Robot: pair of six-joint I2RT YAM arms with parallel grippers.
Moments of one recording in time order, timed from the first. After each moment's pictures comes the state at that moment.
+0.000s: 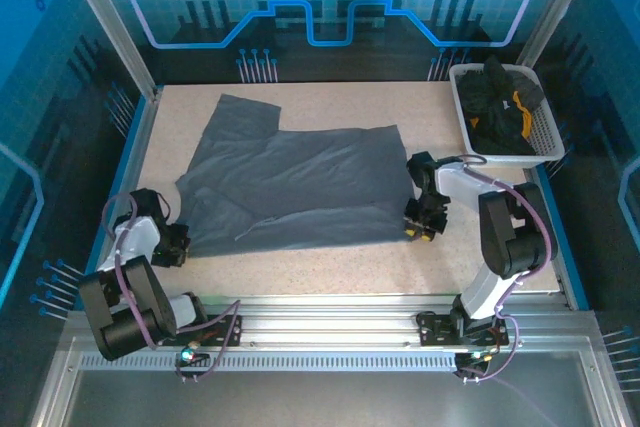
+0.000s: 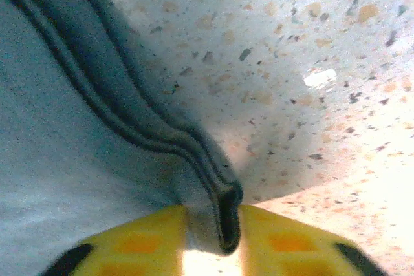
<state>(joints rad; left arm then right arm) 0.48 1.22 0.57 -0.76 0.07 -1.04 0.24 1.69 1.00 -0.99 -0.06 0.73</state>
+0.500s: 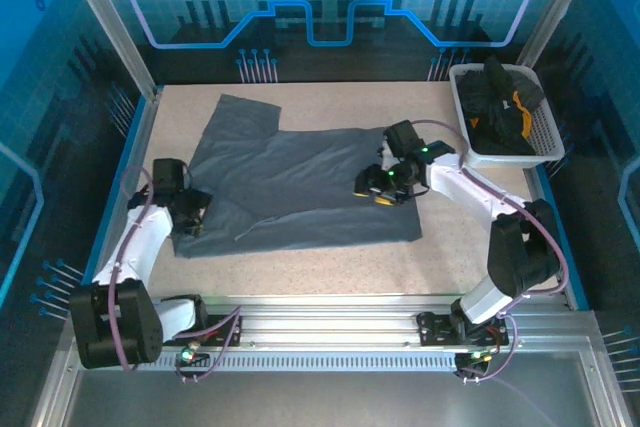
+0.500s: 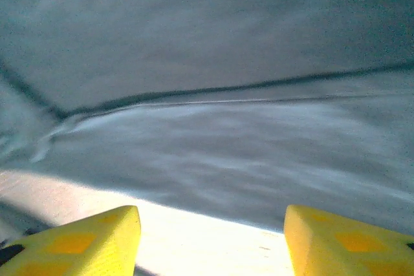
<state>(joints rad) 0.13 1.17 0.74 -0.71 0.13 -1.19 0.43 1.60 1.19 -0.74 -0.44 0.62</state>
